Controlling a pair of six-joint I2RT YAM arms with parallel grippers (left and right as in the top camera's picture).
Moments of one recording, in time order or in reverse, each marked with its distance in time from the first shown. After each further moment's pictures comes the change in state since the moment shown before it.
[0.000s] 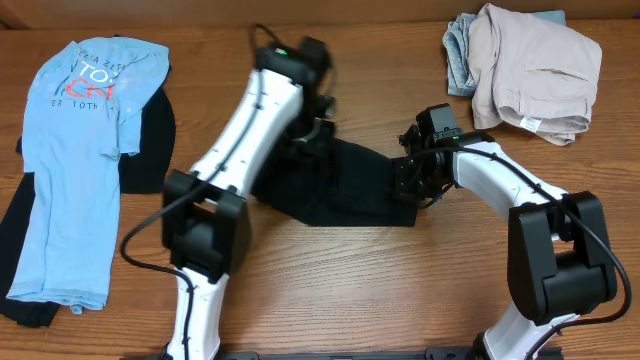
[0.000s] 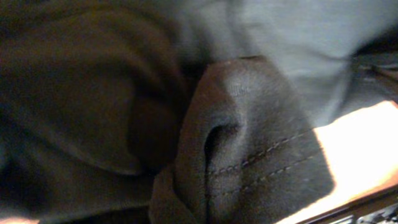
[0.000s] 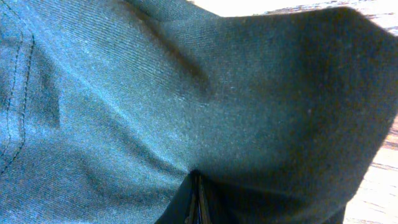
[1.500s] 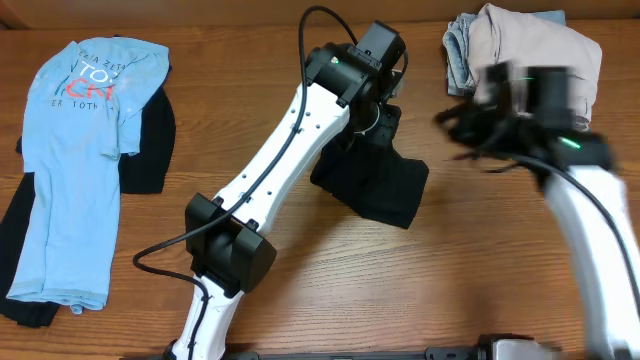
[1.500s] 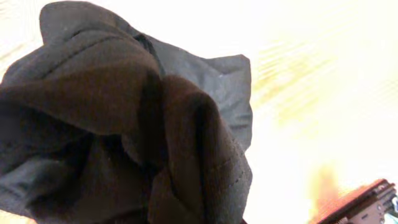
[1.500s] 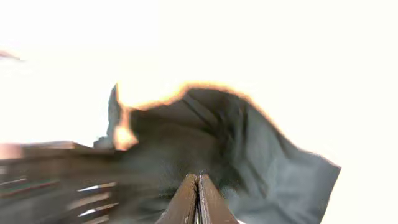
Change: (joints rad) left arm -0.193 0.000 0.229 0.130 0.002 -0.157; right arm -0.256 -0.465 0.142 -0.018 -0.216 0.109
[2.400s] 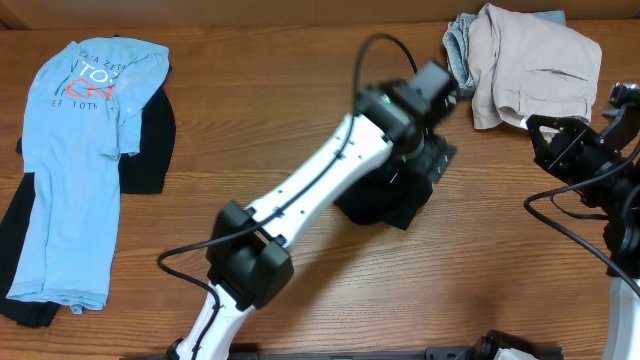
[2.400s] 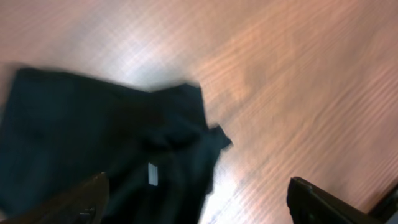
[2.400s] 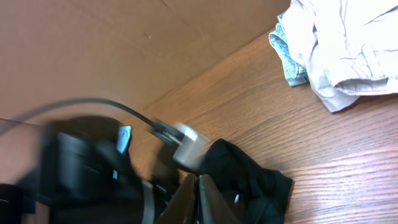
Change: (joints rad) left arm -0.134 0.005 -0.066 0.195 -0.045 0.050; right arm -0.294 -0.339 0.026 -0.147 -0.024 0.021
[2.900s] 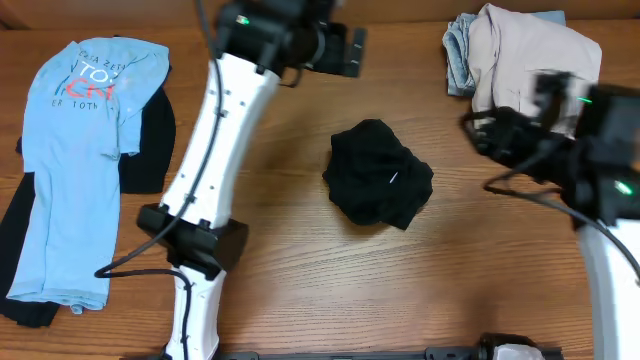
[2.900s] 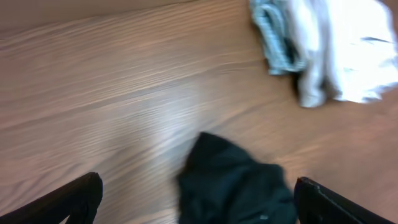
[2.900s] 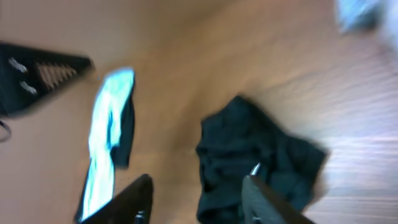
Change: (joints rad) left arm 0.372 0.002 0.417 -0.194 -0.010 0.006; right arm 0.264 0.196 0.000 -0.014 0.026 -0.021
